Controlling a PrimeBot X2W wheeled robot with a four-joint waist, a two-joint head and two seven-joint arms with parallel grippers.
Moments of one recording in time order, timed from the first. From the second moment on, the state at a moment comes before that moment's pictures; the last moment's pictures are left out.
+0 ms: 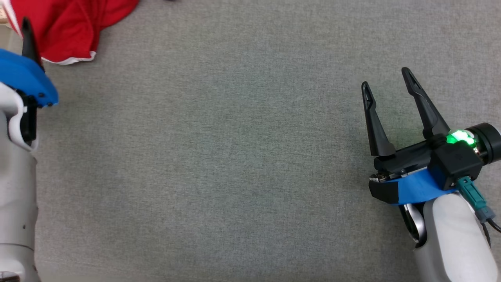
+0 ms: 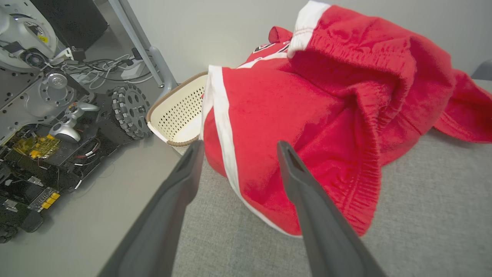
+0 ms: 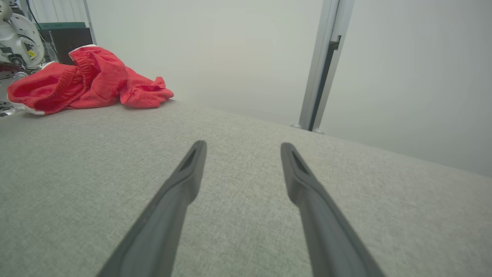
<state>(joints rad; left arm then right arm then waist) -0.92 0.32 0.02 0.82 -0.23 -0.07 -0.01 -0.38 -0.07 0.07 0.05 -0.11 0.13 -0.26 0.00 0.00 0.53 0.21</state>
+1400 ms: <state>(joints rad) -1.11 0.36 -0.17 0.99 -0.25 -0.13 -0.15 -0.34 -0.05 0.03 0.03 -0.06 0.13 -0.26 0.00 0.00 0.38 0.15</state>
